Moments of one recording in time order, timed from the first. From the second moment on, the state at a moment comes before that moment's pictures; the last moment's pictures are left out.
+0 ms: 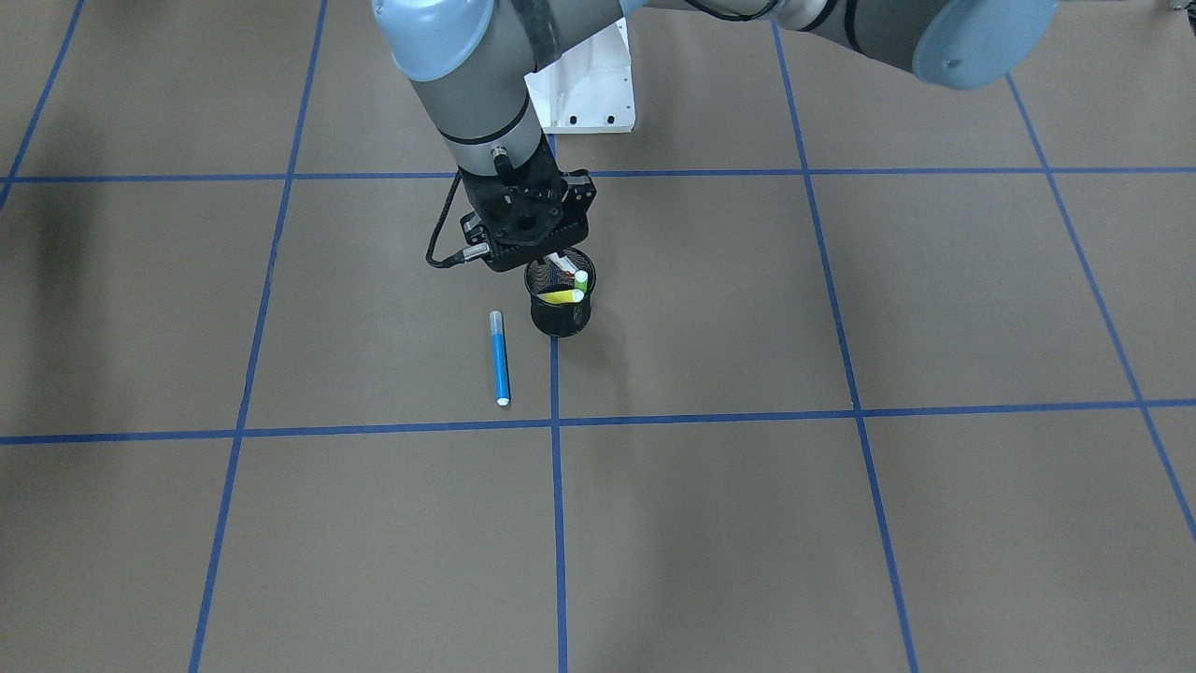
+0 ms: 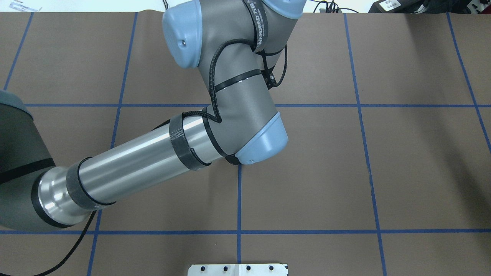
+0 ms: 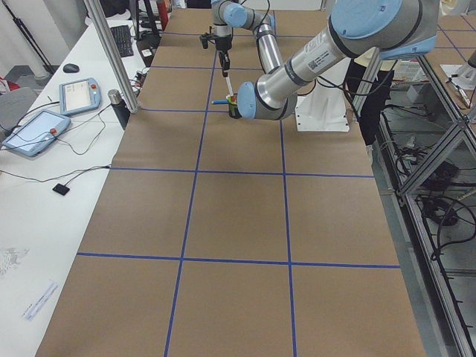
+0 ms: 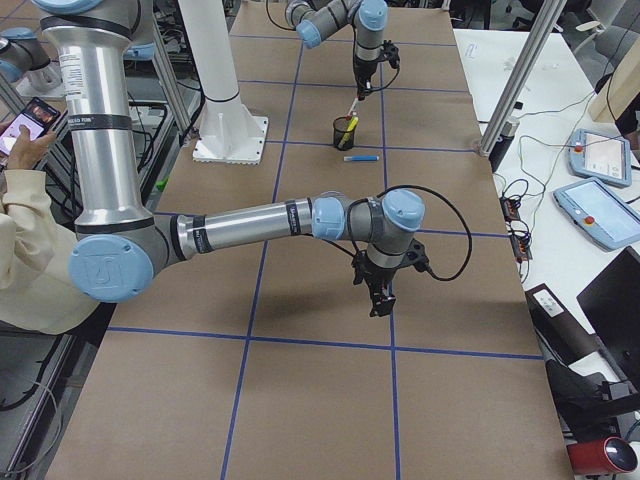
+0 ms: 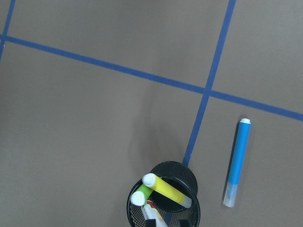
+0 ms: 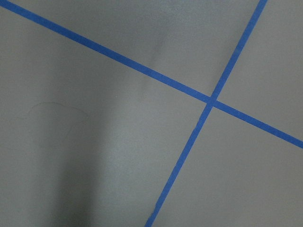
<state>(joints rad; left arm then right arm) -0.65 -2.79 -1.42 -1.02 -1.94 -1.33 1.42 -1.49 1.69 -1.80 2.23 -0.33</state>
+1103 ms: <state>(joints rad) -0.75 -2.82 -1.28 -1.32 -2.00 -1.39 1.41 -1.49 1.69 -1.80 2.23 -0.32</state>
